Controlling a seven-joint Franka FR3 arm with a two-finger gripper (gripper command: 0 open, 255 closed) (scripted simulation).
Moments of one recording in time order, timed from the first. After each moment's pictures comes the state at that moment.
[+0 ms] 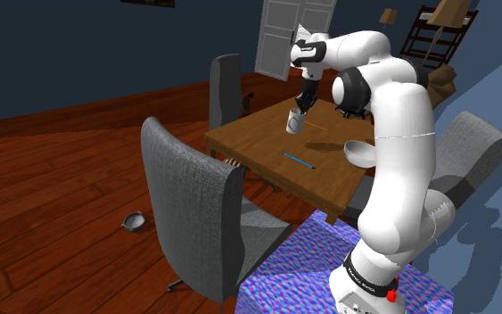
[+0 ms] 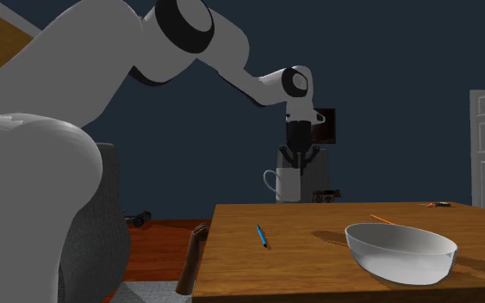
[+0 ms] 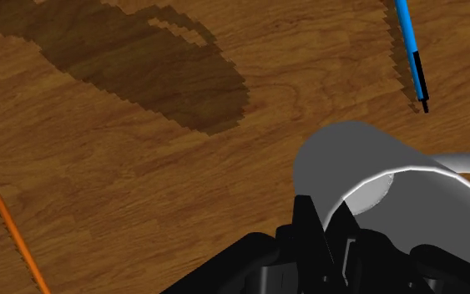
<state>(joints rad) -0.36 0.55 -0.43 -1.26 0.19 1.70 -0.49</state>
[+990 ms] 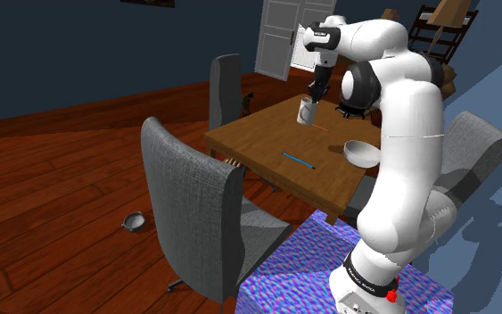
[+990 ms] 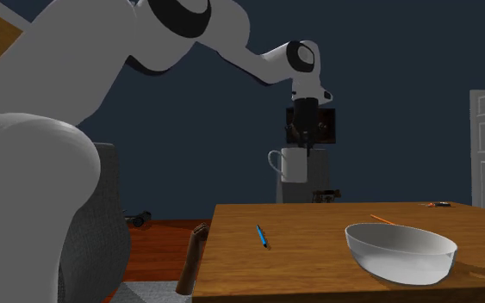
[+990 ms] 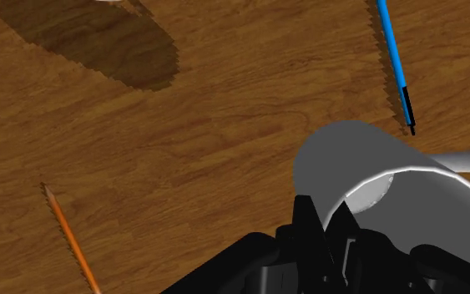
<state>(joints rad) -0.39 0.47 -0.46 -1.21 0.17 1.58 -0.54</state>
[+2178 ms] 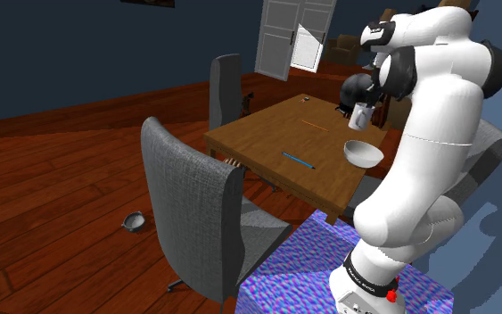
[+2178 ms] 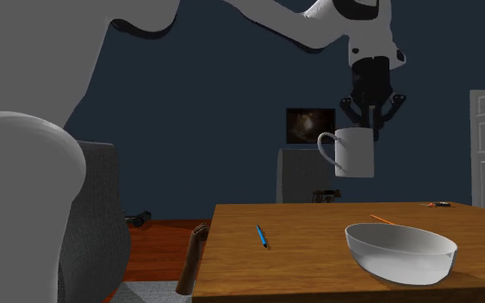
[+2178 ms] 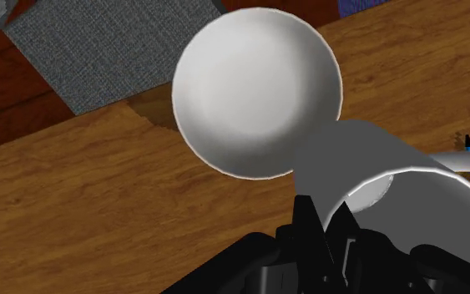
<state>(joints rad) -0.56 0.26 -0.59 -1.45 0.09 1.62 -0.86</state>
